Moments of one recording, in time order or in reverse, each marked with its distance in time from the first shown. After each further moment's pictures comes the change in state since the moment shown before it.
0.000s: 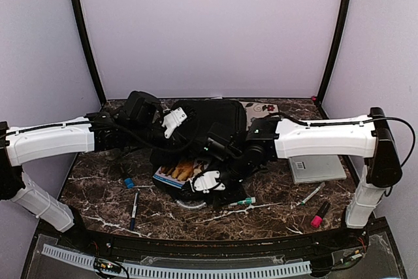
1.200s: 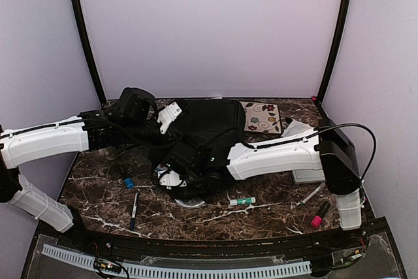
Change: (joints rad) left arm 0.015 -0.043 0.000 -0.003 0.030 -0.035; right arm 0.105 0.340 0.180 0.435 0.700 0.021
